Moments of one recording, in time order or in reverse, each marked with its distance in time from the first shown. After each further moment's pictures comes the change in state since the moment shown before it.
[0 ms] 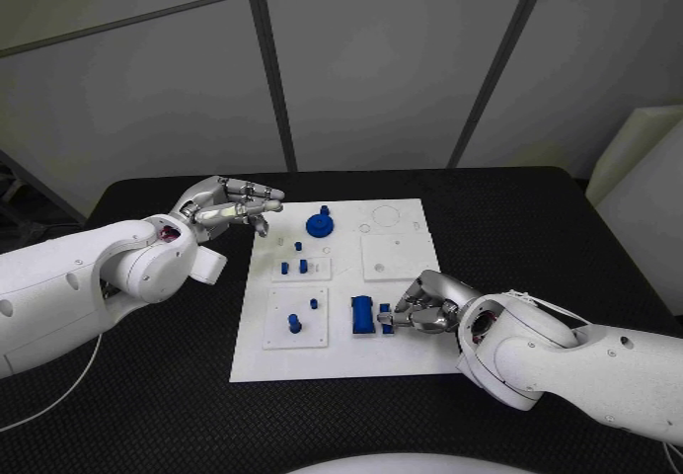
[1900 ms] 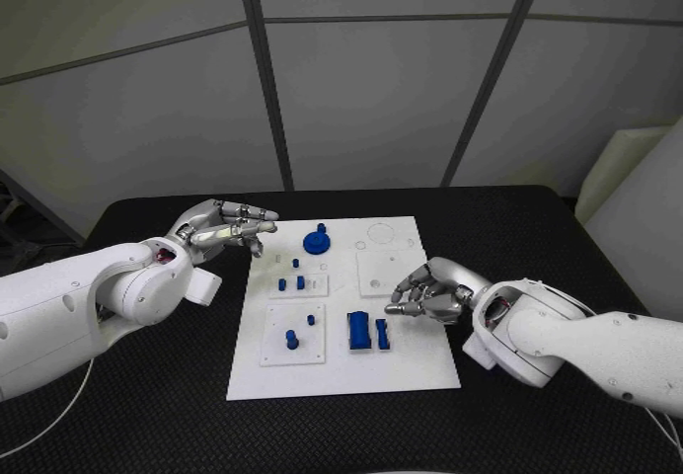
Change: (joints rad) left arm -0.001 -0.005 -0.033 -0.013 0.042 0.003 0.003; left_hand 0.000 0.000 0.000 0.000 0.000 0.000 0.000 0.000 0.000 0.000 0.000 0.000 0.002 0.000 0.000 -0.004 -0.001 0.000 0.000 0.000 -0.004 -0.003; right arm 0.060 -0.037 0.001 -0.127 0.254 0.018 0.376; right_hand 0.115 -0.040 0.013 -0.015 -0.145 -0.181 0.064 -0.010 0.005 -0.238 0.058 -0.523 -0.374 -0.062 0.043 -0.359 -0.379 0.073 -0.051 0.035 -0.504 0.000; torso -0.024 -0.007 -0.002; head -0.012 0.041
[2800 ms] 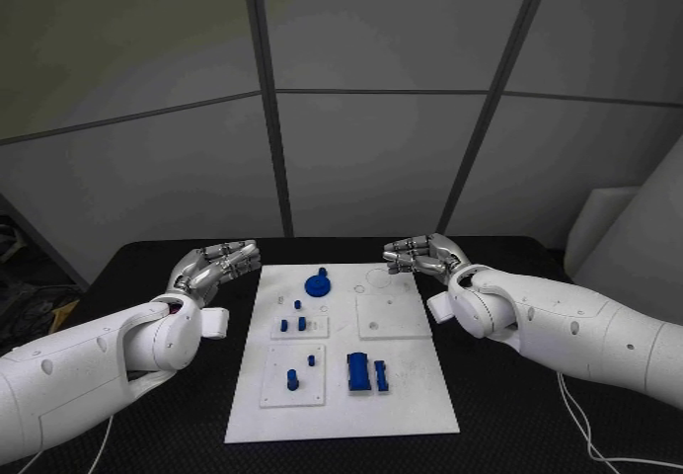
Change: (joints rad) left arm -0.080 0.111 -0.029 -0.159 0.302 -0.164 0.244; left_hand -0.113 0.009 -0.156 0.073 0.016 -0.163 -0.014 -0.013 -0.095 -0.241 0.030 -0.101 -0.050 -0.451 0.108 -0.611 -0.380 0.015 -0.549 0.174 -0.589 -0.476; right arm 0.074 0.332 0.016 -0.650 0.749 0.129 0.531; right_hand 0.088 0.111 -0.005 -0.169 0.006 -0.136 0.078 -0.007 -0.425 -0.200 0.128 -0.498 -0.750 -0.452 0.182 -0.980 -0.801 0.091 -0.583 0.191 -1.009 -0.924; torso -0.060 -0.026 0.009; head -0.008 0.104
